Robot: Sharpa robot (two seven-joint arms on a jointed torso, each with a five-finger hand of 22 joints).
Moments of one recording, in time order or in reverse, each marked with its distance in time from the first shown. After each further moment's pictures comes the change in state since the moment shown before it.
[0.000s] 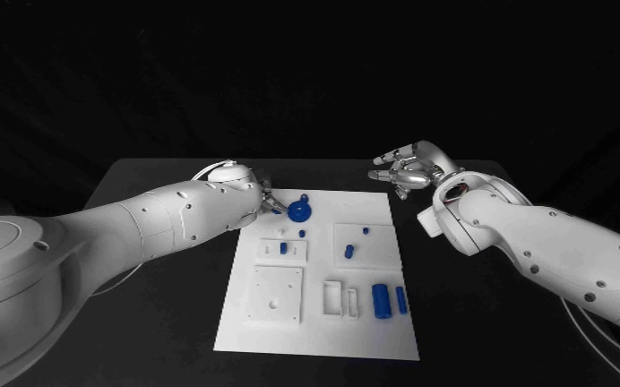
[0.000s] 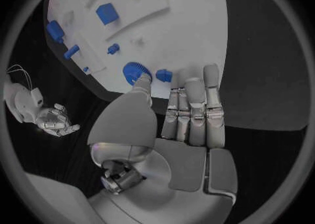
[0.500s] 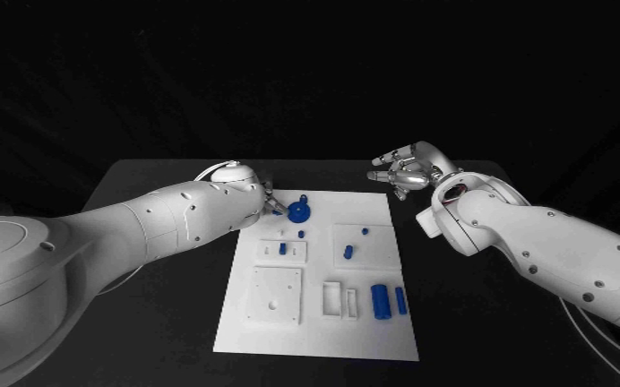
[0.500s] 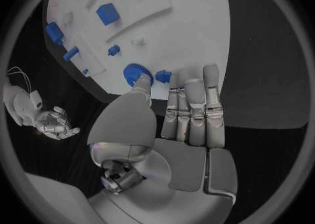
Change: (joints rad) left arm -0.001 0.021 0.000 -0.018 -0.019 0.020 -0.012; left_hand -0.001 -0.014 0.027 -0.003 -0.064 -0.001 -0.010 0.032 0.015 0.000 0.000 0.030 0.008 0.002 -0.001 0.011 0.004 0.000 0.000 -0.007 0.023 0.000; right arm 0.000 0.001 0.000 0.000 0.000 0.002 -0.001; right_hand 0.000 0.000 0.000 0.000 0.000 0.000 0.000 0.000 0.000 0.000 0.000 0.000 0.000 0.000 0.000 0.000 0.000 0.000 0.000 0.000 0.000 0.001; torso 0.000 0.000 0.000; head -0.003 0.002
